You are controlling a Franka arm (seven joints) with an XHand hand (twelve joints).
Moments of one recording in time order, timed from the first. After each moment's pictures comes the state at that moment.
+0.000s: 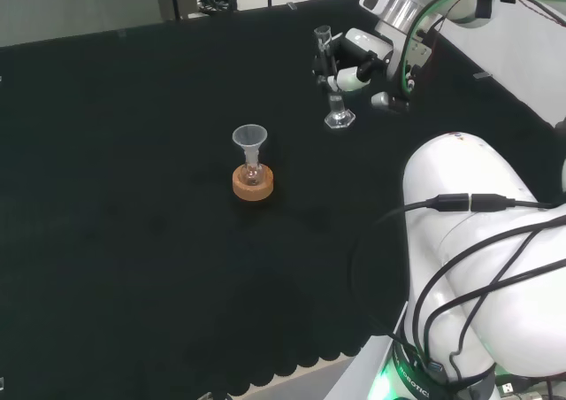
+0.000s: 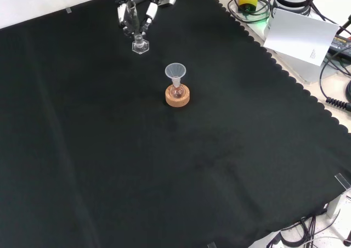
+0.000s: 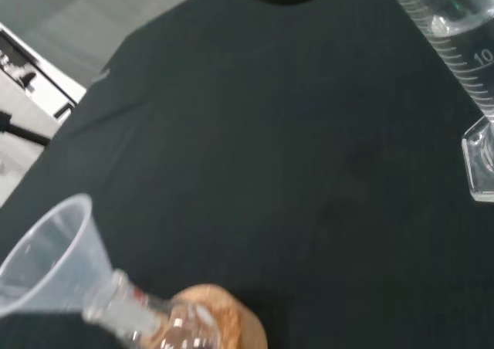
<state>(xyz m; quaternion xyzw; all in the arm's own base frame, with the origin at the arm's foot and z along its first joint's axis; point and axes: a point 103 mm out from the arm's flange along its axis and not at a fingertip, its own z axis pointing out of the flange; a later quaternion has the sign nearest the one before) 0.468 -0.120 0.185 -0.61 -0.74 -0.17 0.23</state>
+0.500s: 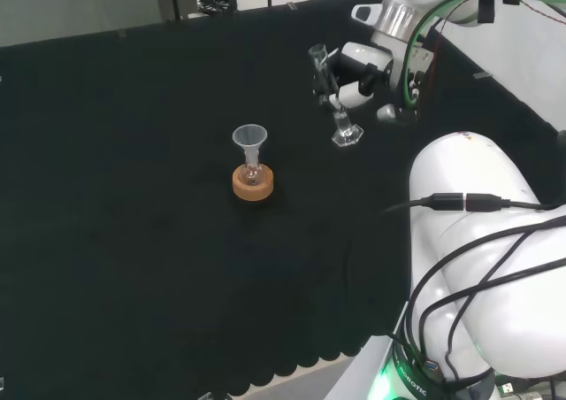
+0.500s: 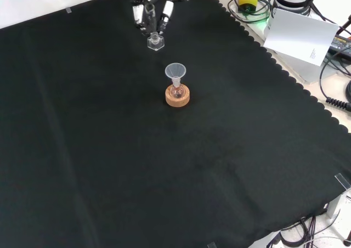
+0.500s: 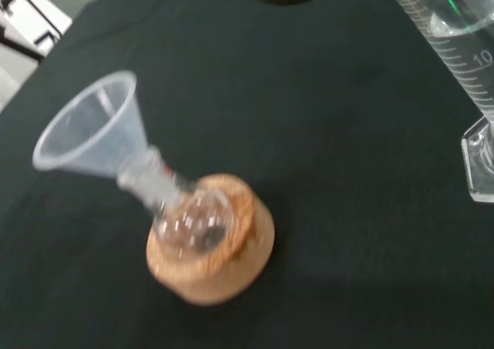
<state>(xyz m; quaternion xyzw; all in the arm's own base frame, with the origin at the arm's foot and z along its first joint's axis) 0.419 -0.101 0.188 -0.60 -0.76 -0.10 0.23</state>
